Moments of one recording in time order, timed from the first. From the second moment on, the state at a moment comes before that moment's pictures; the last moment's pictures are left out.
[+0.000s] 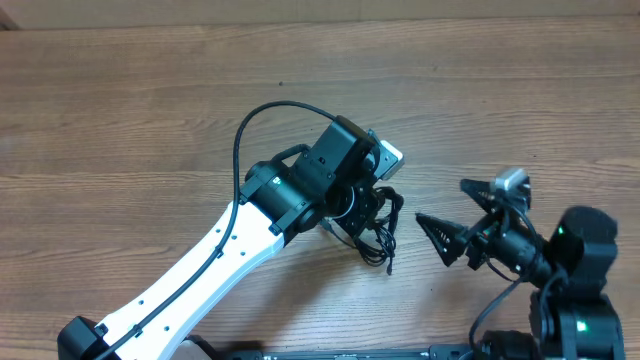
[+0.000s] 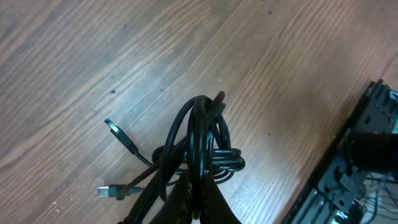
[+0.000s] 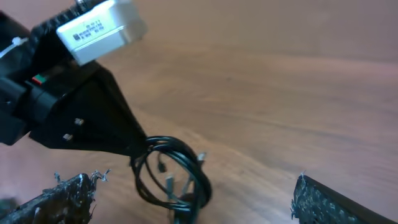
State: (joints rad) left arm -0.75 1.50 1.39 -0.91 0.24 -0.05; right arm -0.08 0.62 0.65 -0.49 -0.82 -0.06
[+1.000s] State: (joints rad) left arm -0.58 1.50 1.40 -0.98 0.76 0.06; right arm -0.08 0.80 0.65 -0.53 -1.07 -0.36
